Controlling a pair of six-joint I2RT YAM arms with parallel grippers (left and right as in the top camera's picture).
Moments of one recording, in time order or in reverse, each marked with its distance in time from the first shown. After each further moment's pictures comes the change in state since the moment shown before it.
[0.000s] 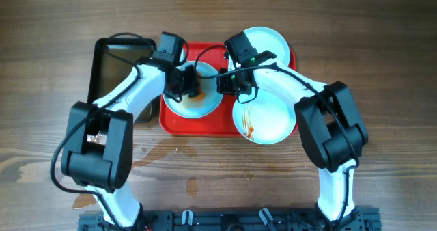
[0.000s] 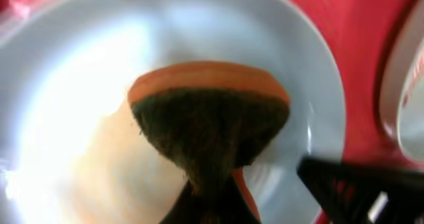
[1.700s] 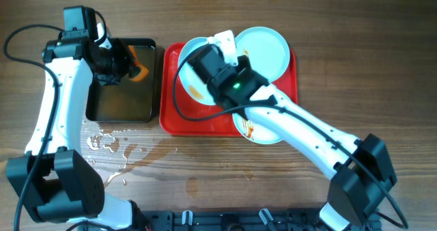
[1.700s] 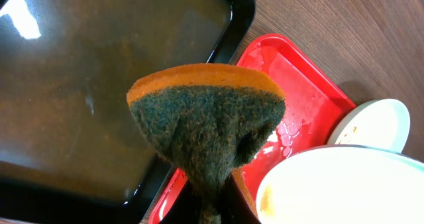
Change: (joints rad) left arm 0.377 -0.217 0.216 -0.393 0.022 0.047; right arm 0.308 -0.339 0.036 -0.161 0.991 -0.215
